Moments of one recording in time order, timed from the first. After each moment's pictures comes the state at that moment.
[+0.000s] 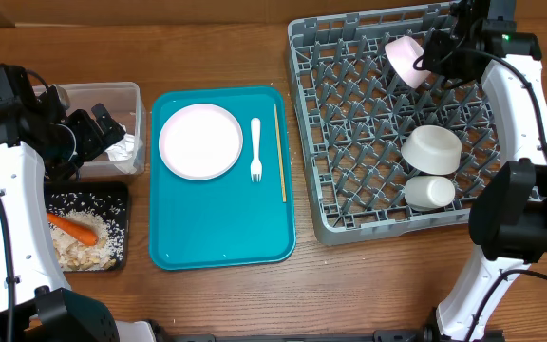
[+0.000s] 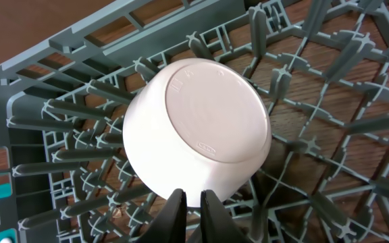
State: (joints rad) left arm 0.37 1.58 1.52 -1.16 0.28 -0.26; right arm -0.12 2.10 1.93 -0.81 -0.22 0.20
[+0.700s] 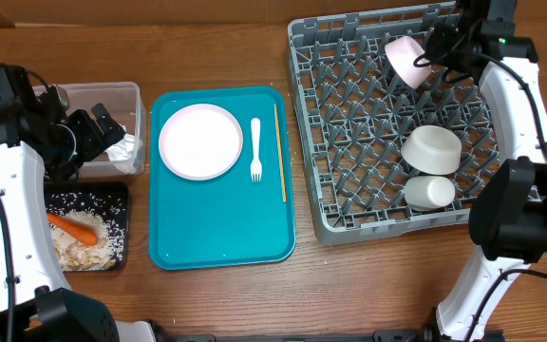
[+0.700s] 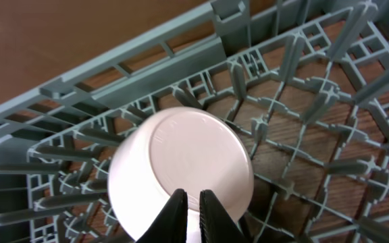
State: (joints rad) left arm 0.37 1.58 1.52 -1.16 0.28 -0.26; right arm -0.12 2.10 1.89 -0.64 -0.15 0.23
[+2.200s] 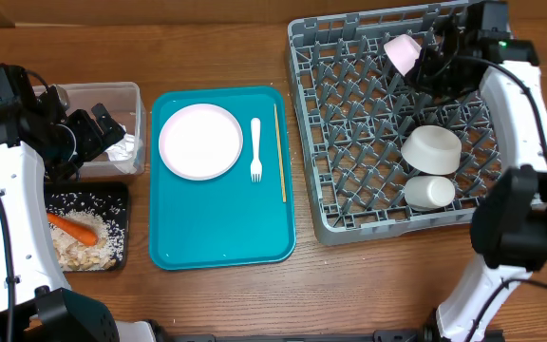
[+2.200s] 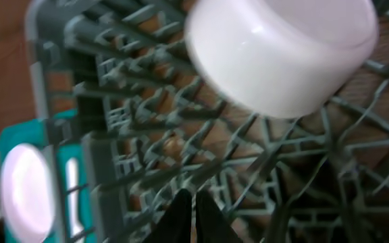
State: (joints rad) left arm 0.37 1.58 1.52 -1.16 0.28 -0.26; right arm -0.10 2.04 1.85 -0.94 -0.44 0.17
